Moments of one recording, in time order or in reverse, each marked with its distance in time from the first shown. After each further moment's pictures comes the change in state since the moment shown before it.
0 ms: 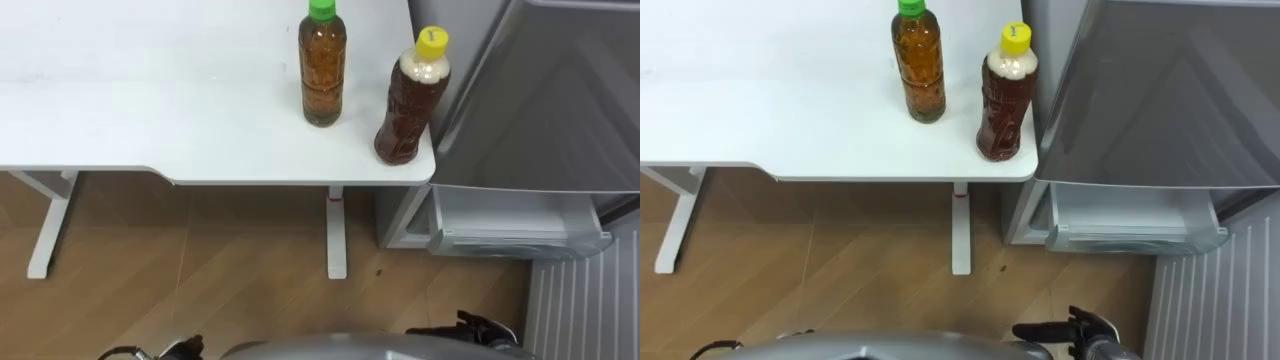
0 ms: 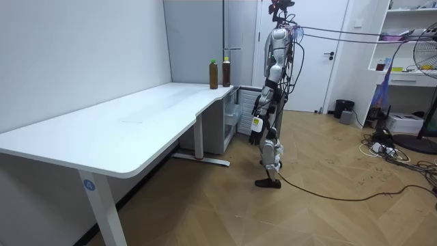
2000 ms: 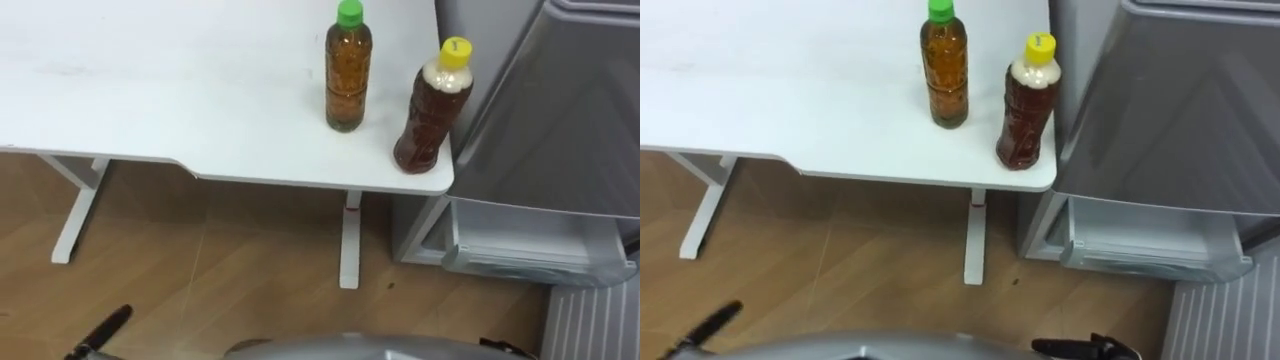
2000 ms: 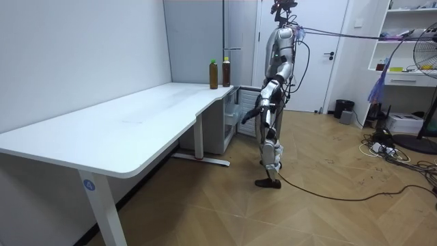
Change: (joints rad) left arm 0.088 0.025 0.556 -0.502 -1.435 -0.143 0.644; right arm 0.040 -0.046 -0.179 -0.016 -0.075 0.098 0.028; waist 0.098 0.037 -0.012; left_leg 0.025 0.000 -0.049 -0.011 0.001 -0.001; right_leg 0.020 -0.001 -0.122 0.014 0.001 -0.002
